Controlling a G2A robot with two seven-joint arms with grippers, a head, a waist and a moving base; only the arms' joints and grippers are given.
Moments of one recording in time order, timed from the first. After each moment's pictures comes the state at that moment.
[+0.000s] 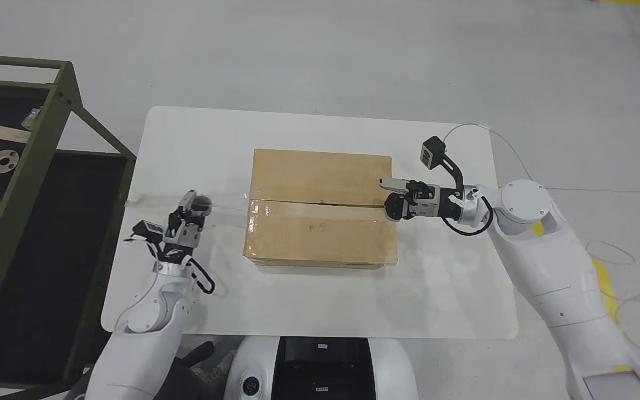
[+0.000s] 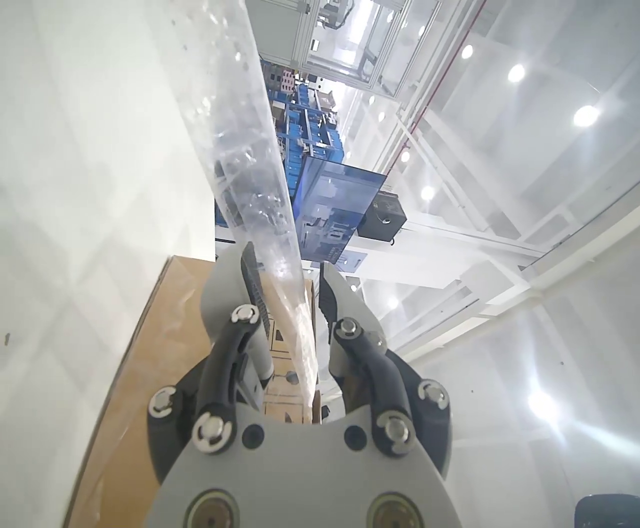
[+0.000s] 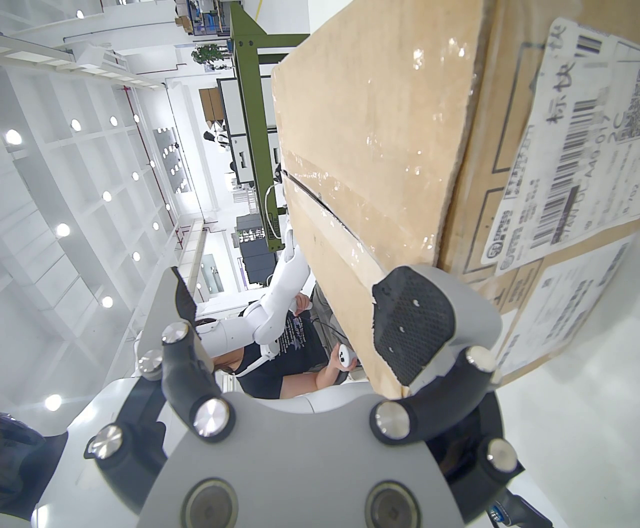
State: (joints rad) left arm 1.72 -1.13 -1.55 -1.56 -0.67 -0.49 -0.21; right arm -0.96 -1.05 1.10 -1.38 0.44 0.02 1.13
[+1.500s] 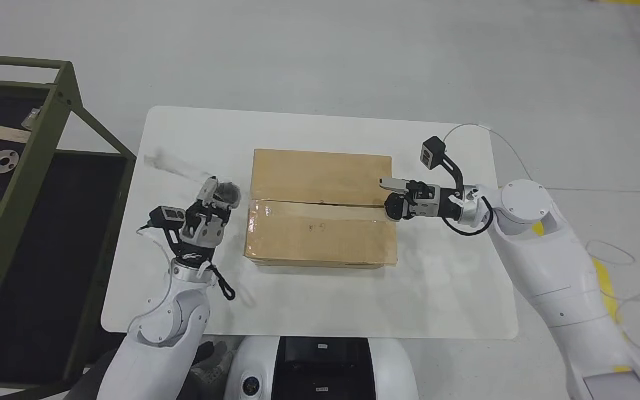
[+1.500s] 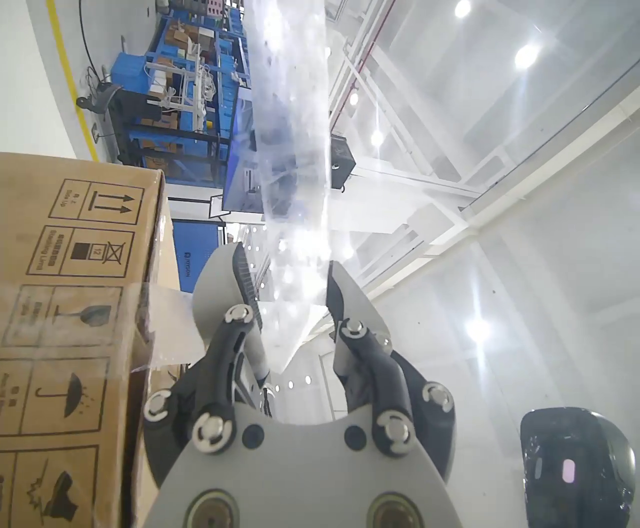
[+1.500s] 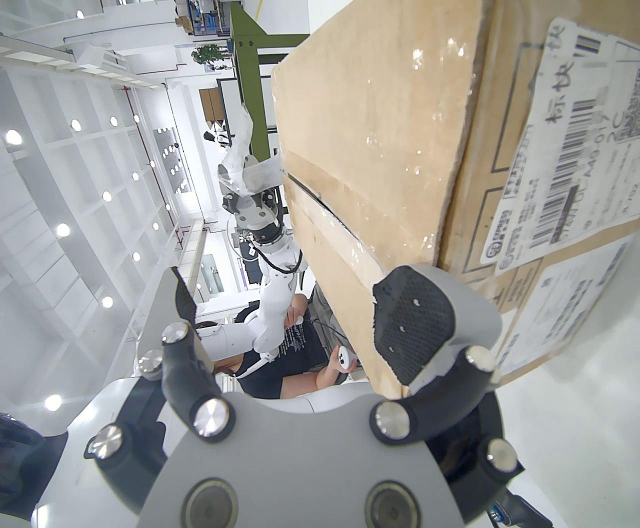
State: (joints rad) left arm 1.79 -1.18 -1.50 -1.88 -0.59 -0.50 -0.22; right arm -0.96 -1.05 1.10 -1.38 0.44 0.02 1.13
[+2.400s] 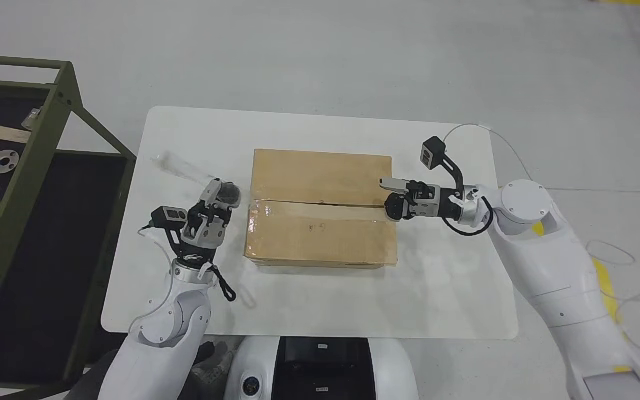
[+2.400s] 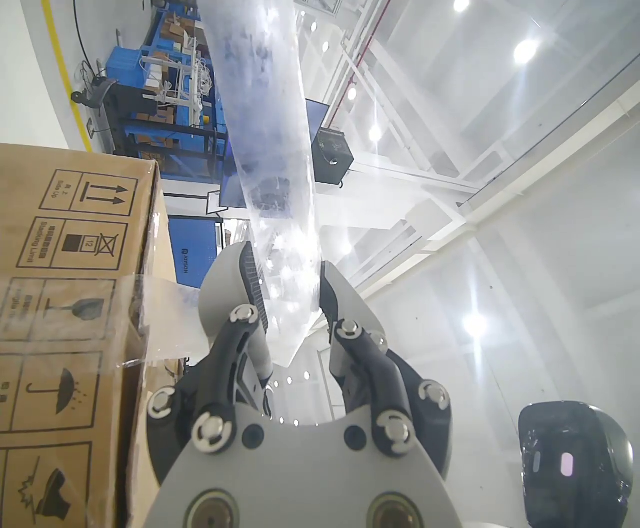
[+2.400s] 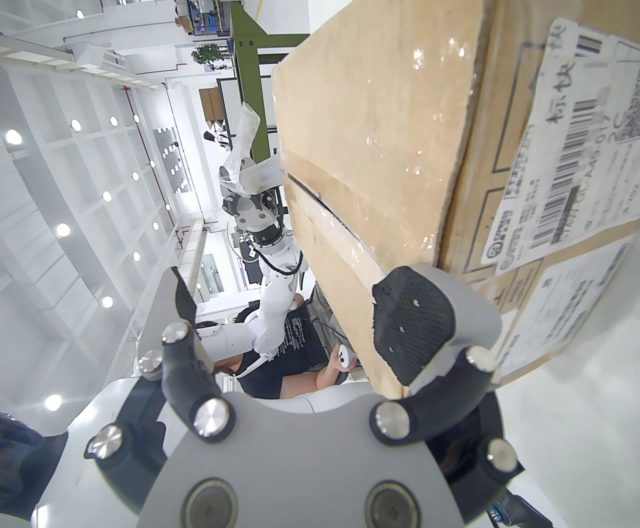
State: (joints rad) left arm 1.79 -1.18 -1.50 -1.88 -0.59 -0.50 -0.22; right arm -0.96 -1.05 1.10 -1.38 0.44 0.02 1.13
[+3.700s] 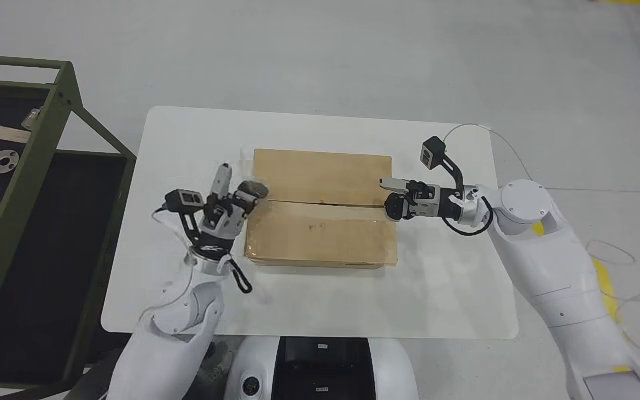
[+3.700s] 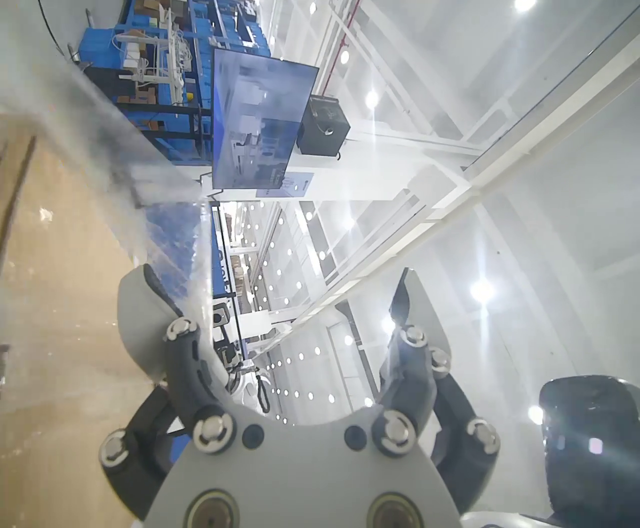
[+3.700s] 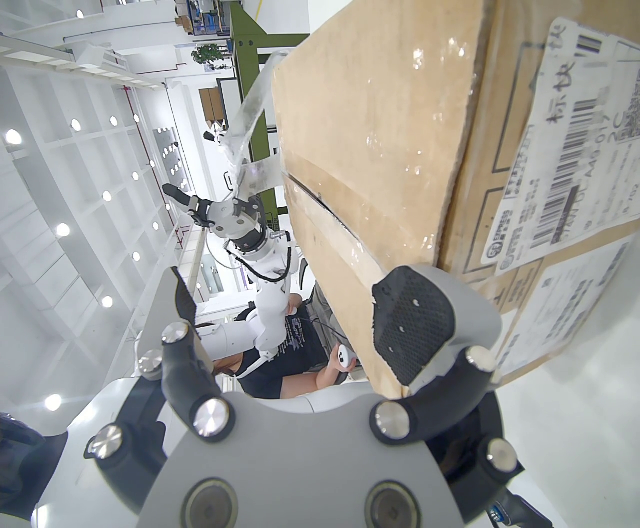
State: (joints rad) left arm 1.71 -1.20 -1.41 -1.95 -0.42 -0.44 -0.17; right arm -0.96 -1.05 1.10 -1.38 0.44 0.02 1.13
